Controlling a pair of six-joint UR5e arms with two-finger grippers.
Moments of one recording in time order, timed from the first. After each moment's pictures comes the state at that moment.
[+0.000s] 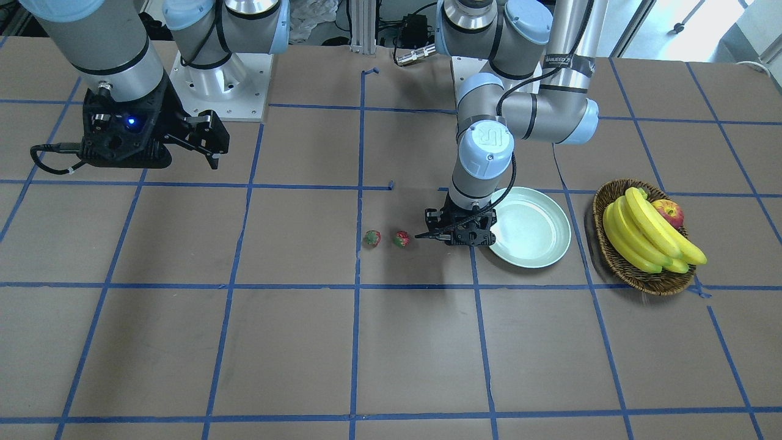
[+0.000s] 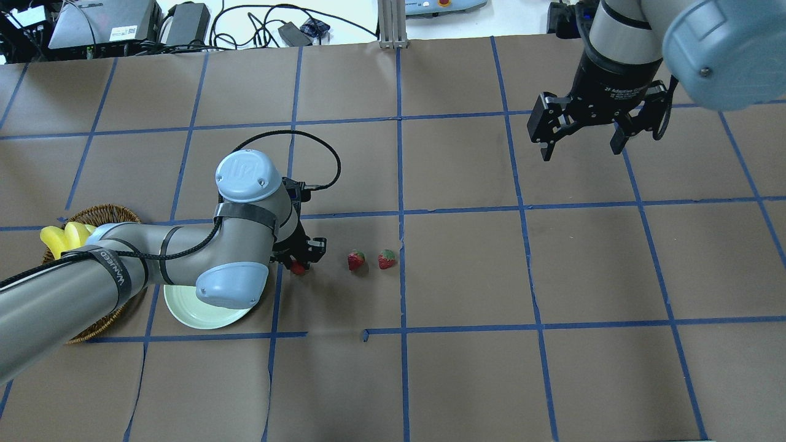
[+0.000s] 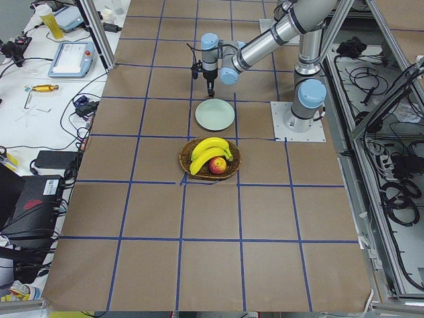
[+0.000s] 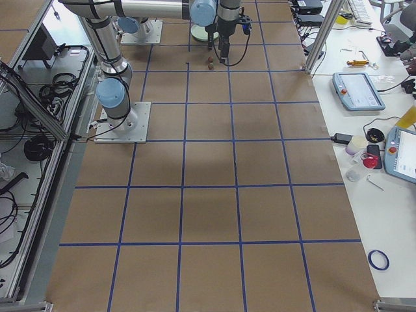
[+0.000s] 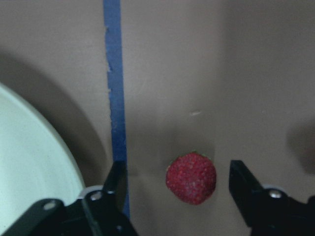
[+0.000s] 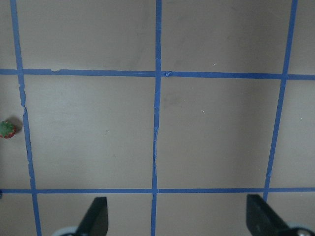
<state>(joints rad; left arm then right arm) -1.68 -1.83 -2.14 -0.77 1.61 -0.10 1.58 -1.53 1.57 -1.53 -1.62 -0.02</state>
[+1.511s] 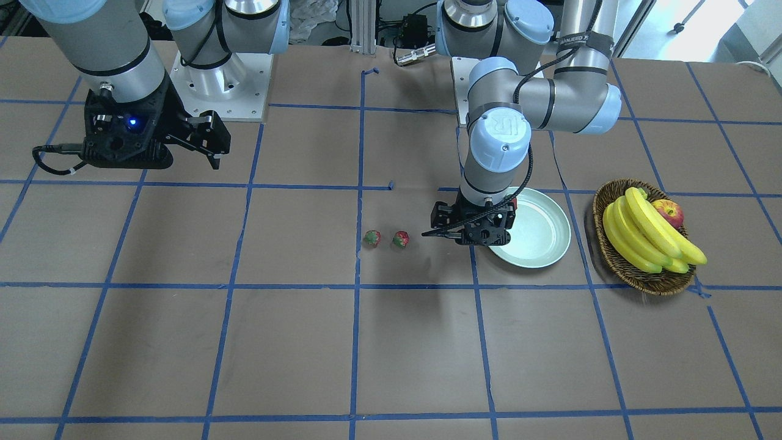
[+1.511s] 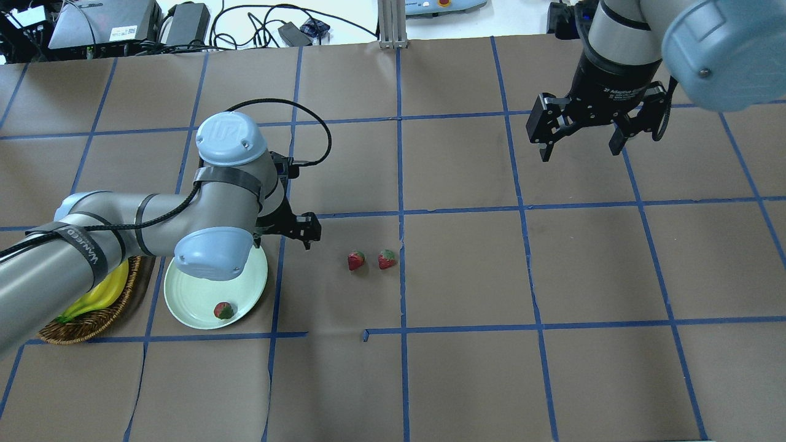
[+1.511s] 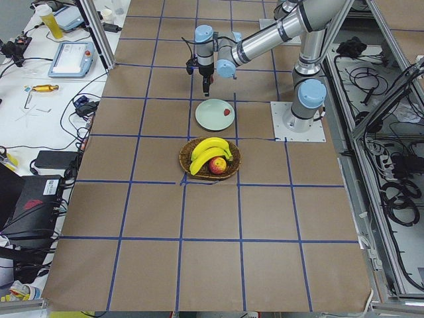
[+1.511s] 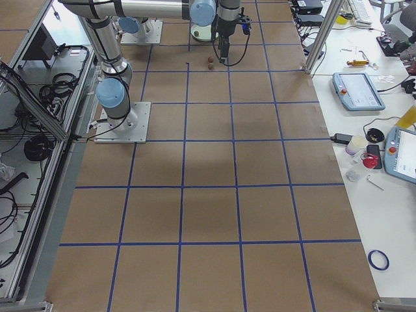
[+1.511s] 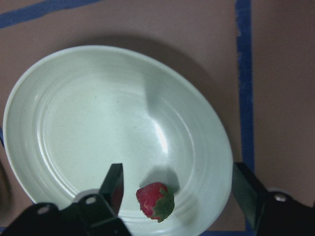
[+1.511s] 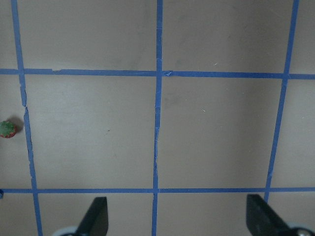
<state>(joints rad) -1.70 -1.80 -2.03 -0.92 1.62 -0.12 1.58 -1.53 1.57 -1.53 -1.61 -0.02</state>
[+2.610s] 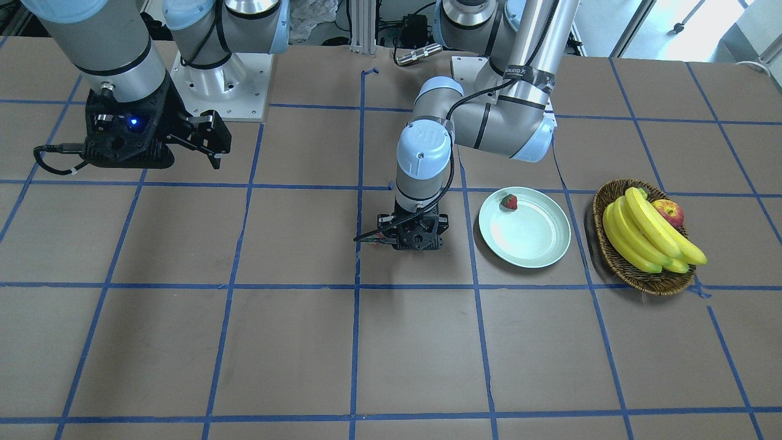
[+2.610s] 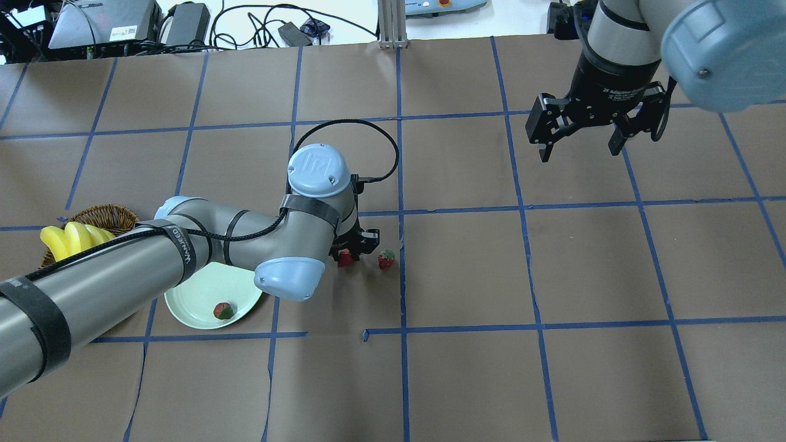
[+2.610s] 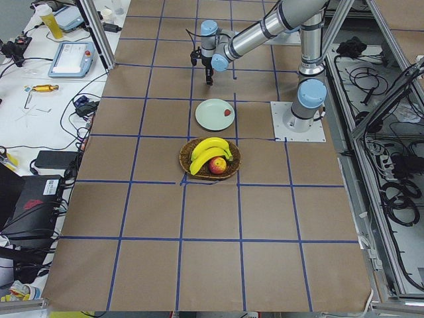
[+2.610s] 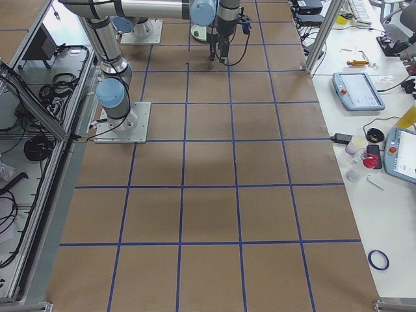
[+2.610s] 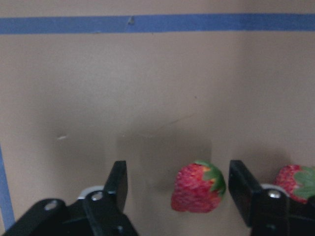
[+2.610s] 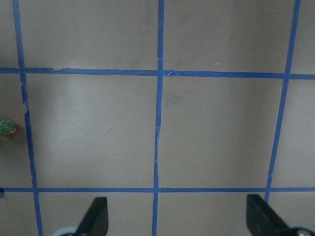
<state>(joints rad) -1.86 -1.93 -2.02 -0.78 1.60 -0.29 1.58 -1.53 1.57 -1.53 -1.61 -0.02</state>
